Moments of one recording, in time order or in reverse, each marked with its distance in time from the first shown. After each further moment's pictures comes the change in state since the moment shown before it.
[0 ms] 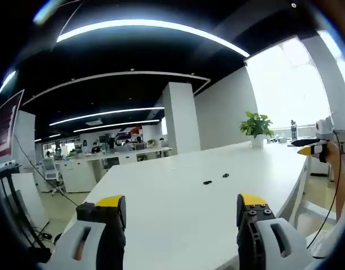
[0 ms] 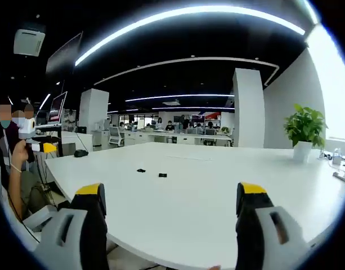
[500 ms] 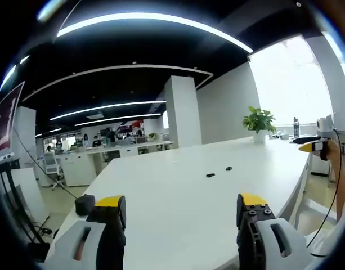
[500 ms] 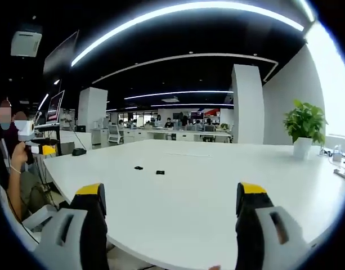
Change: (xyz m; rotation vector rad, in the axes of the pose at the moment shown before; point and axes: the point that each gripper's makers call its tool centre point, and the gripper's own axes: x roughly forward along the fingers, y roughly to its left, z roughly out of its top) left arm 0.007 0.006 -0.014 -0.019 0.037 0.008; right arm 0.006 -0.002 -0.006 0.005 0.019 -0.001
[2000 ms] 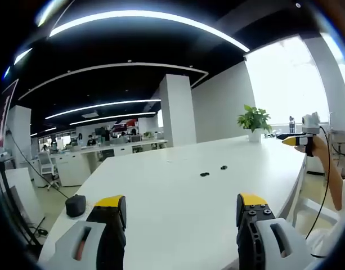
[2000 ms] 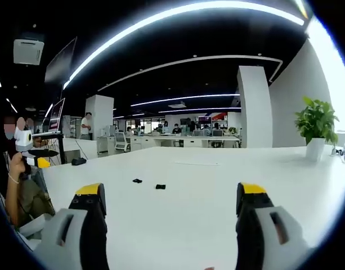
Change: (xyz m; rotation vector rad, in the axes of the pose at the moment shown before) left arm 0.017 -0.017 -0.005 0.004 0.012 -0.050; right arm 0.065 -0.018 0.008 0.045 -0.053 0.051
